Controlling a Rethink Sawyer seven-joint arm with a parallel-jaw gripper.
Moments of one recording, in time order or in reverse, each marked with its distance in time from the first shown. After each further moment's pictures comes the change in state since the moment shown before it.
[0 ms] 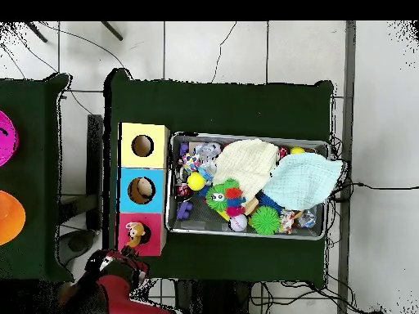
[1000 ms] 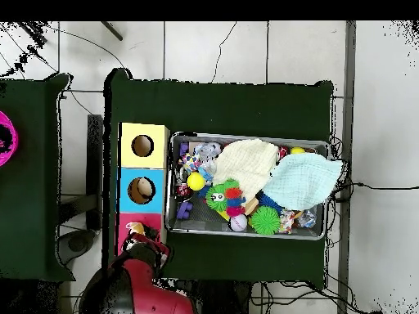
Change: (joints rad) arm -0.149 0.093 0.089 0.041 -0.050 -0.279 0.000
